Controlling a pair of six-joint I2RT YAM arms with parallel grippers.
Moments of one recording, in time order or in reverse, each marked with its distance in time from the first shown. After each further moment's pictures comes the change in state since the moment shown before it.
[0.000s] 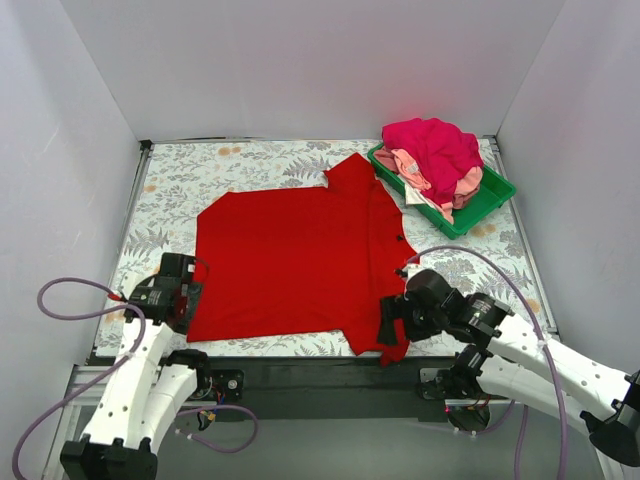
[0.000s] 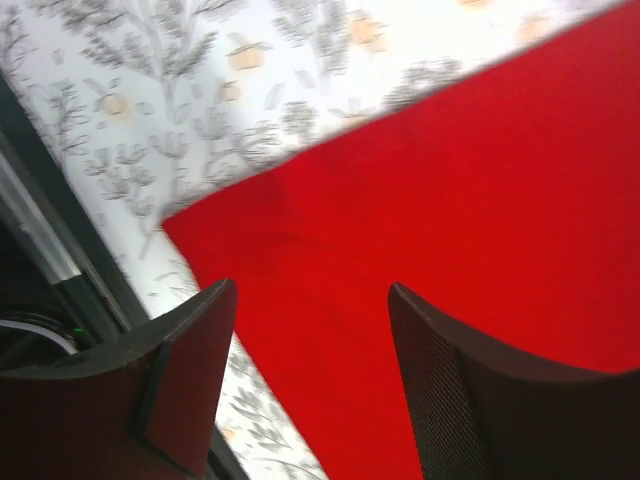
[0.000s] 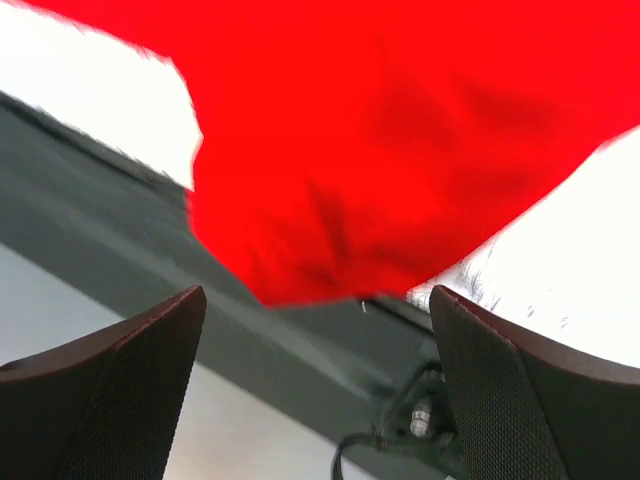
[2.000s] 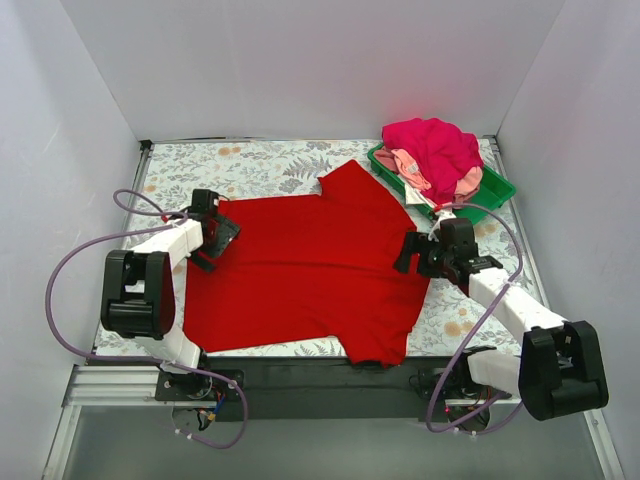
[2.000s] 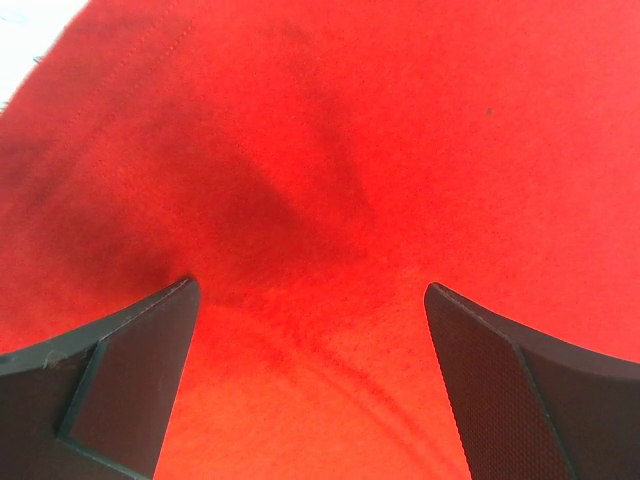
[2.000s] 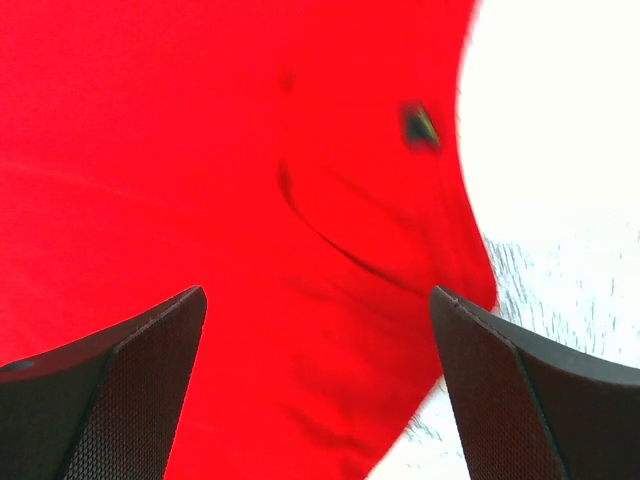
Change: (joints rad) left arm 0.041 0.899 0.304 0.670 0.247 0.322; right arm -0.656 0.457 0.047 0.576 -0.080 -0.287
